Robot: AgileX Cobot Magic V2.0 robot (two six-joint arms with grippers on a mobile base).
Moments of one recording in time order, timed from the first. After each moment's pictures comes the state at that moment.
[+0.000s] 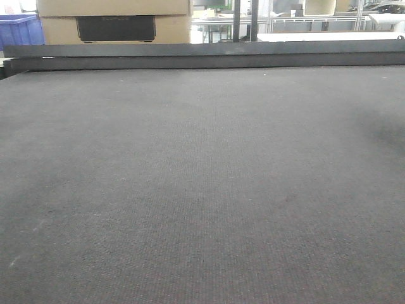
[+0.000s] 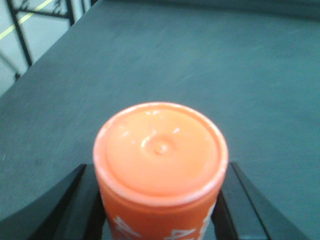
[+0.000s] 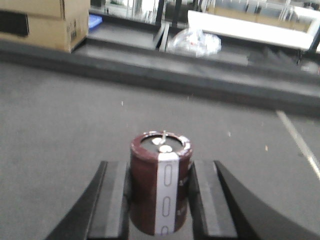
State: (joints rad) left arm 0.00 1.48 -0.89 -0.05 -0.15 0.03; right arm 0.05 1.13 -0.92 -0.05 0.07 -0.05
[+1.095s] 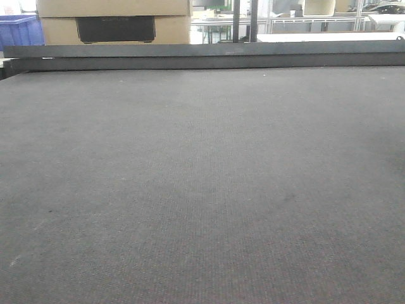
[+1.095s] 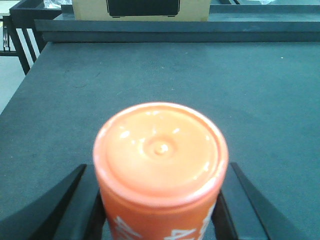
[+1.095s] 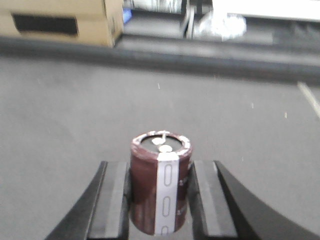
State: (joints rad) left arm -0.12 0.75 -0.96 -0.01 0.62 0.03; right arm 0.14 0.63 -0.90 0.08 0.56 -0.05
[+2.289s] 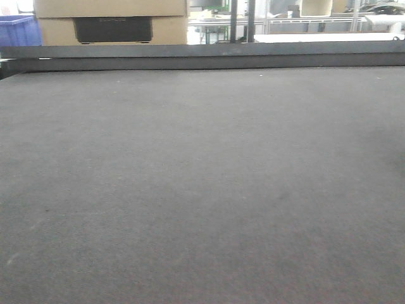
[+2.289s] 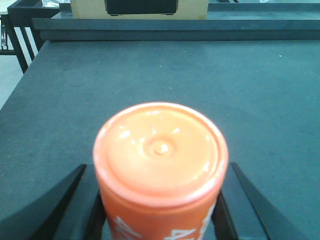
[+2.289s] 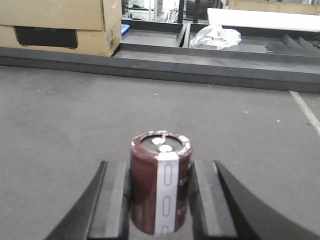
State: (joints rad) left arm -0.12 0.75 -0.96 -0.01 0.62 0.03; right arm 0.14 0.61 -0.90 0.08 0.56 -0.05
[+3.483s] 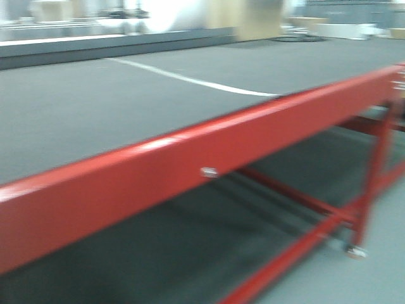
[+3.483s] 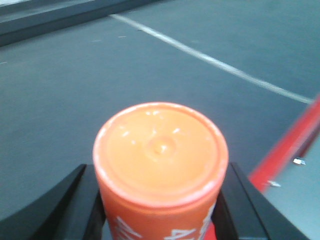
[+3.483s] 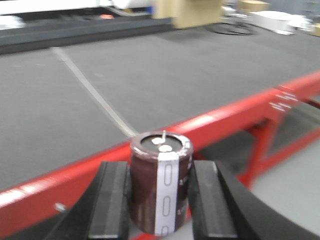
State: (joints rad) left arm -0.12 0.75 -0.96 -0.01 0.62 0.03; right arm 0.14 0.61 -0.90 0.08 0.56 -0.05
